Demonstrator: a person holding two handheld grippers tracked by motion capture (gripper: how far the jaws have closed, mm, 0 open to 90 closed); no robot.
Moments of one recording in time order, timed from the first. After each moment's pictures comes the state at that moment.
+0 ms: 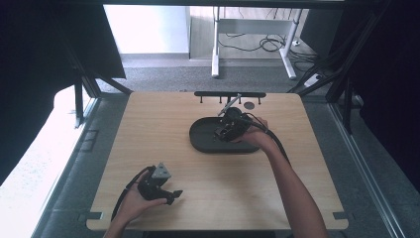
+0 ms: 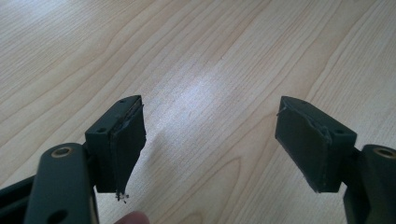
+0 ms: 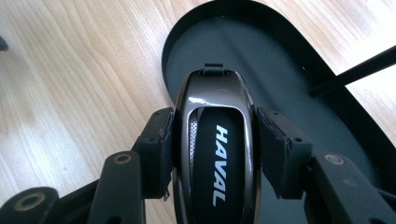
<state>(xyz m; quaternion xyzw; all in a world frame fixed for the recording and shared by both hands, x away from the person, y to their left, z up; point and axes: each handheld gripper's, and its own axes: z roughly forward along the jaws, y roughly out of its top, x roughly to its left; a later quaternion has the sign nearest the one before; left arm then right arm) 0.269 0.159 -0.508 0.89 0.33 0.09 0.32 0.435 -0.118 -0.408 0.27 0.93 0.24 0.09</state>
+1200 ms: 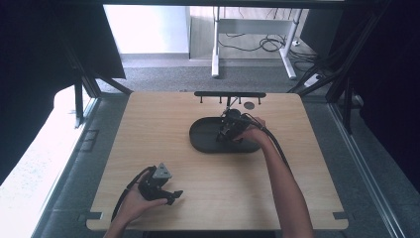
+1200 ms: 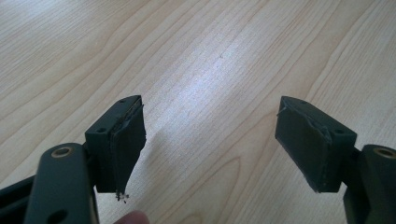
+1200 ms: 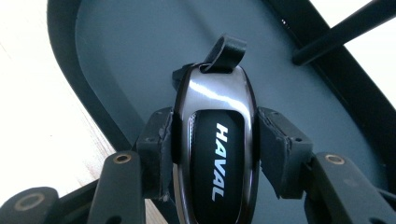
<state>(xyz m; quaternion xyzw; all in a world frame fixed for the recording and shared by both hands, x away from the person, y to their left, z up) 0.269 0.157 -0.510 0.89 0.33 0.09 0.31 0.487 -0.127 -0.471 0.29 0.94 0.18 0.09</state>
